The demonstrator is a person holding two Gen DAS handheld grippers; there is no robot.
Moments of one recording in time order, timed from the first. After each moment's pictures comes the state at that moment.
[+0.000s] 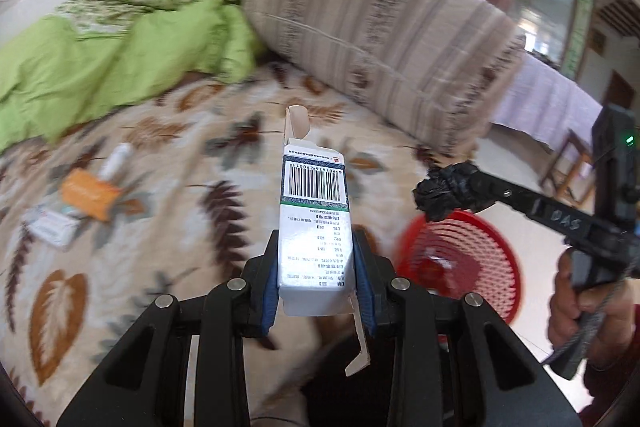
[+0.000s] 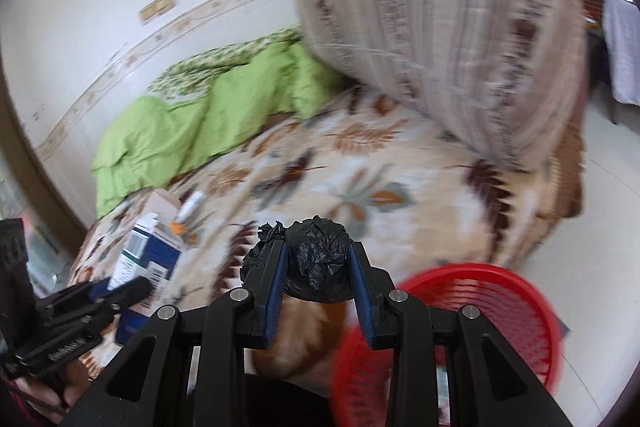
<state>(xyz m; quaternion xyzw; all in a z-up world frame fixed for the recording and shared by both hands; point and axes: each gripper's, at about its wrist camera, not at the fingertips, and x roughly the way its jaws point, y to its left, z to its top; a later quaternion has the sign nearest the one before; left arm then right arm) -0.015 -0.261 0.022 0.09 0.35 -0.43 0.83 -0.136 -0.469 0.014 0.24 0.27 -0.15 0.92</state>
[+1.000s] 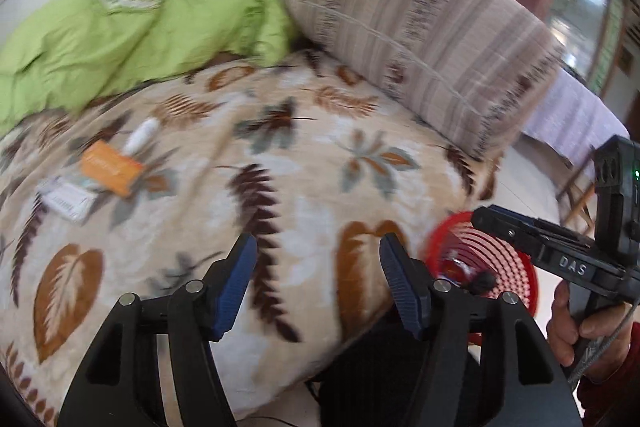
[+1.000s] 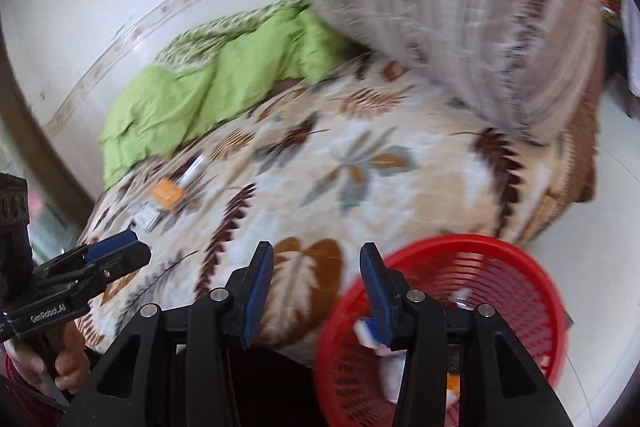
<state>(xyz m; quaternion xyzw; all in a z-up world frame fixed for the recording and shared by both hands) 0.020 -0.224 0.012 0.06 0.38 -0.35 0.86 -0.087 -0.441 -0.003 0.23 0.33 -0.05 0.92</state>
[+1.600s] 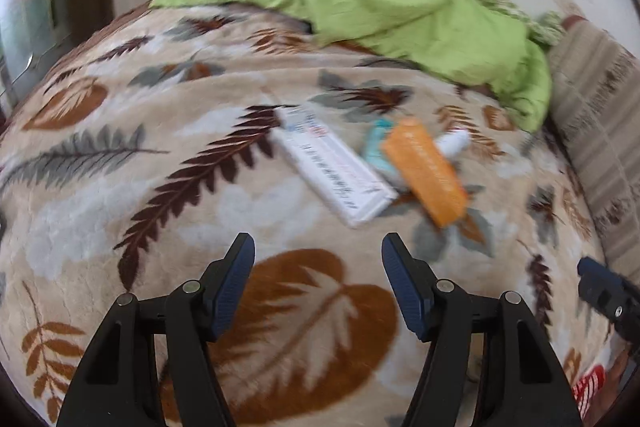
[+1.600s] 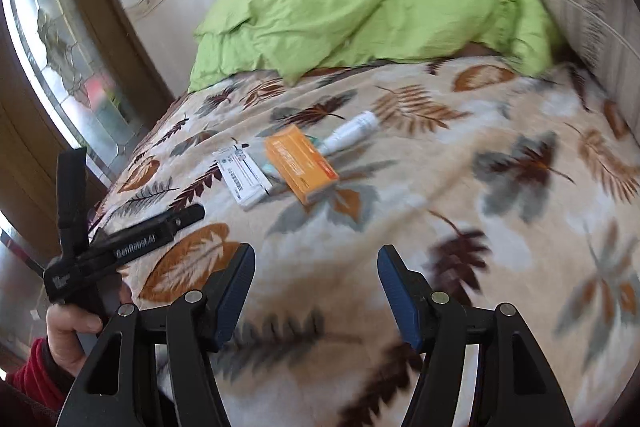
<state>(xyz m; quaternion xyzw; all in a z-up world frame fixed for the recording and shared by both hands) 0.190 -0.027 -0.064 -0.10 0.43 -0.04 0.89 0.153 -0.274 -0.016 0.08 0.41 0.17 0.89</state>
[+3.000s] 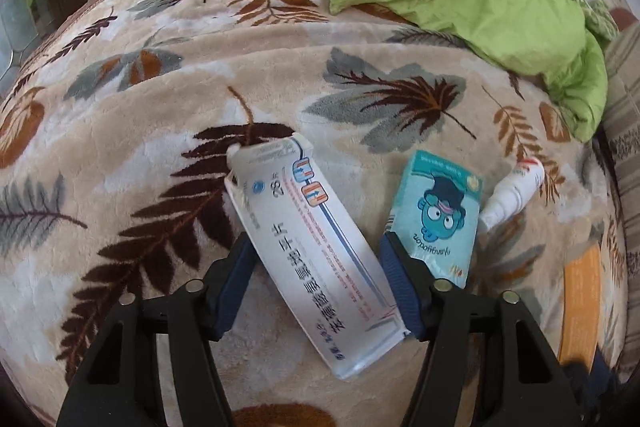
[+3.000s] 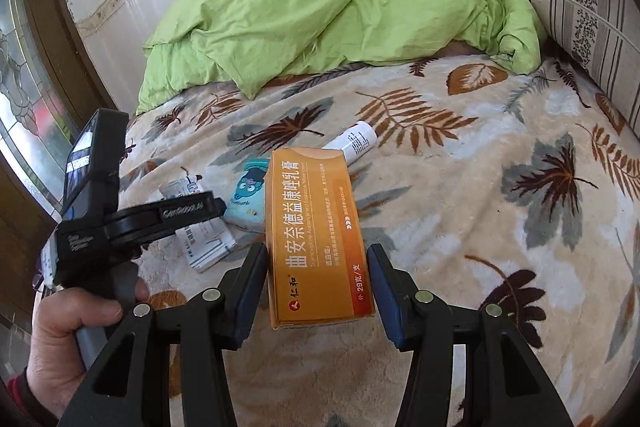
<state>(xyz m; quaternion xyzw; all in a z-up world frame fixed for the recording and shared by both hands) 0.309 -0.052 -0.094 -0.08 0.50 -0.01 0.86 0.195 -0.246 -0.048 0.12 0.38 0.06 0.91</state>
